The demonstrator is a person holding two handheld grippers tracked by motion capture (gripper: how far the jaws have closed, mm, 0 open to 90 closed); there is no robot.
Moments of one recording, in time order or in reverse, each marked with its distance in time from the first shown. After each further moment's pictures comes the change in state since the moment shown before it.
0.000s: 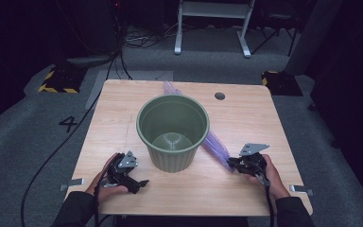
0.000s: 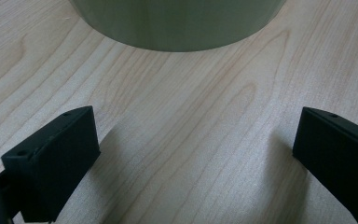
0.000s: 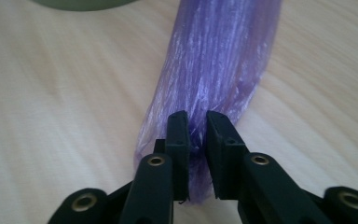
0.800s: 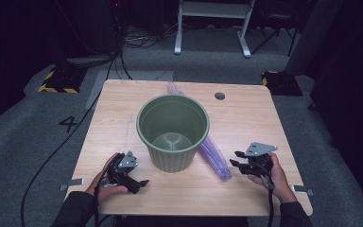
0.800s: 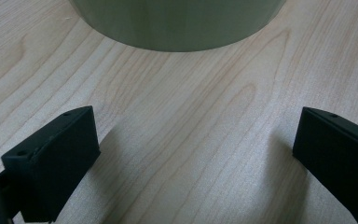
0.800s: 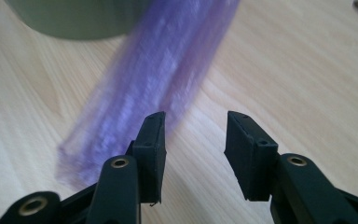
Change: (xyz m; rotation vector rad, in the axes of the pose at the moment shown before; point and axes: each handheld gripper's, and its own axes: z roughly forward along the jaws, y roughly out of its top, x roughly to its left) left arm 0.000 0.000 0.000 0.000 0.000 0.000; right arm 0.006 0.009 -0.028 -0.066 -0.095 -0.048
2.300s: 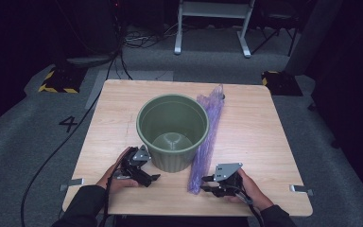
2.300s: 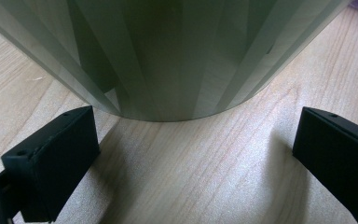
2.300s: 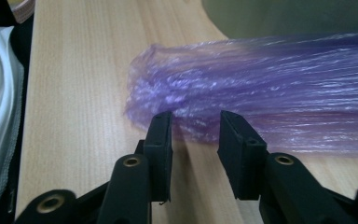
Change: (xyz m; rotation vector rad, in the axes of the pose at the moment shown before) left arm 0.001 0.032 0.029 0.002 -0.024 0.038; right arm 0.086 0.012 0.047 -0.007 0.367 -0.232
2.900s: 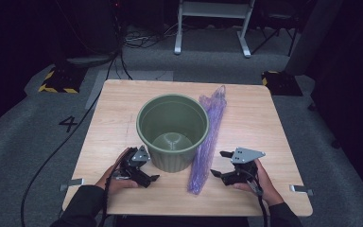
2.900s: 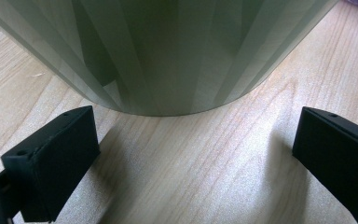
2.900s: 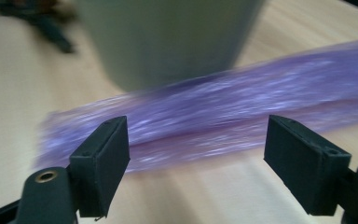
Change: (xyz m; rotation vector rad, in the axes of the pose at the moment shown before) left arm -0.001 -0.002 -0.002 -0.002 -0.005 0.000; right arm -0.030 0.004 -0.046 -0.154 -0.252 0.149
